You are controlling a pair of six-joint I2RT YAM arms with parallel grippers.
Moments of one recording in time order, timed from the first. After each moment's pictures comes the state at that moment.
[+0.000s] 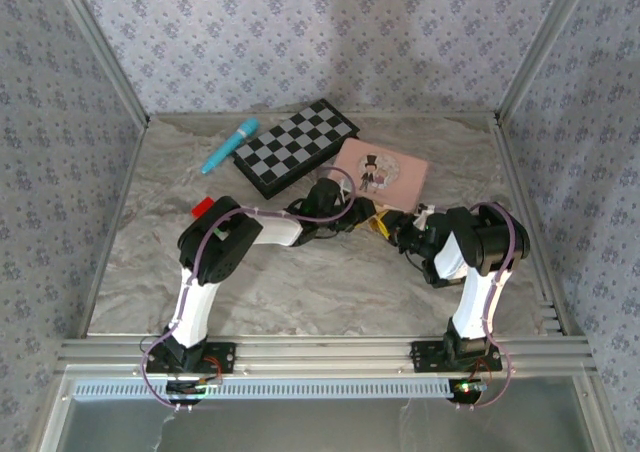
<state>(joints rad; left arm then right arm) -0.81 2.08 1.16 0.44 0.37 -1.19 0.16 1.92 0.32 1.30 -0.59 1.34</state>
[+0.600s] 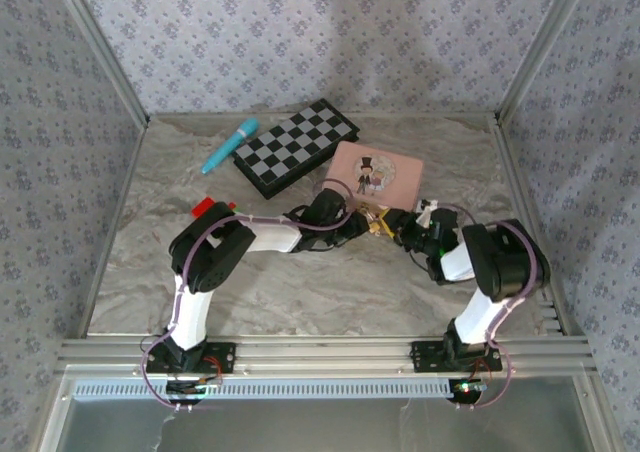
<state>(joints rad) -0.85 2.00 1.11 0.19 0.23 -1.16 0.16 1.64 0.32 0.93 -0.56 1.11</state>
